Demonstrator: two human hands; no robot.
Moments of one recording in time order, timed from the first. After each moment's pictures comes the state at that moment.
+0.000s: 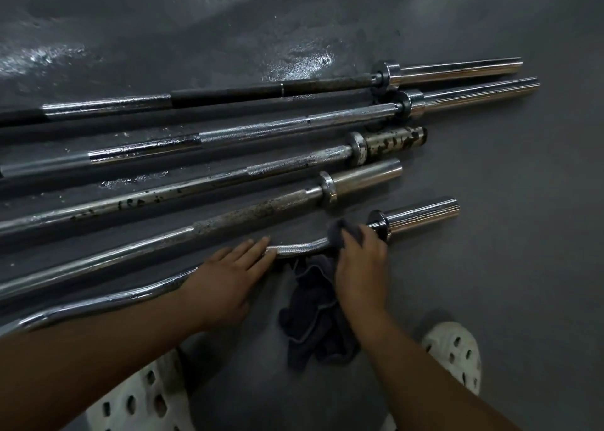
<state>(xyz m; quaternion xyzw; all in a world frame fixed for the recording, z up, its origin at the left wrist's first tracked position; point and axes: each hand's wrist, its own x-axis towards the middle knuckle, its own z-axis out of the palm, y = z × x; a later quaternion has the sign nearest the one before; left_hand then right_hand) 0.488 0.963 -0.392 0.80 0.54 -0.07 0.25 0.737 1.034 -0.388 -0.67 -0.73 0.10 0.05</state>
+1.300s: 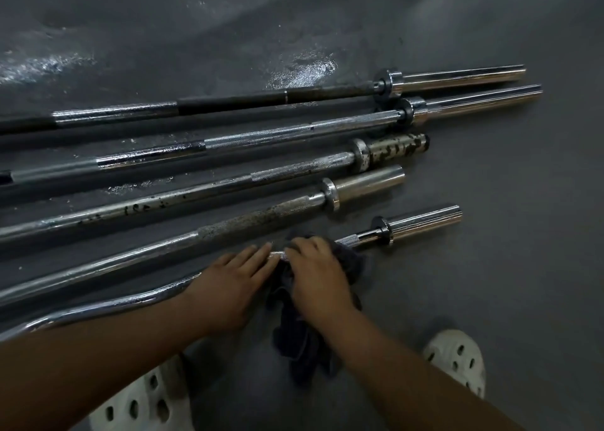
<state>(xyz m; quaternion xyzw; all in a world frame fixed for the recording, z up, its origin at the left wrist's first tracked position) 0.486 0.964 -0.385 0.80 0.53 -0.10 0.27 0.677 1.022 -0.377 -0.45 -0.87 0.18 -0.04</state>
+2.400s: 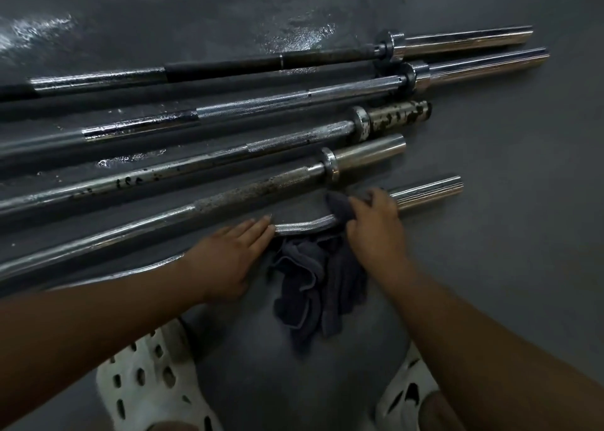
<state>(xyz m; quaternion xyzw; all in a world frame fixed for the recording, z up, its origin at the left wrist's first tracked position) 0.486 0.971 -0.378 0.80 0.50 -0.15 0.28 0.745 1.070 -0.366 -0.63 -0.76 0.13 -0.07</state>
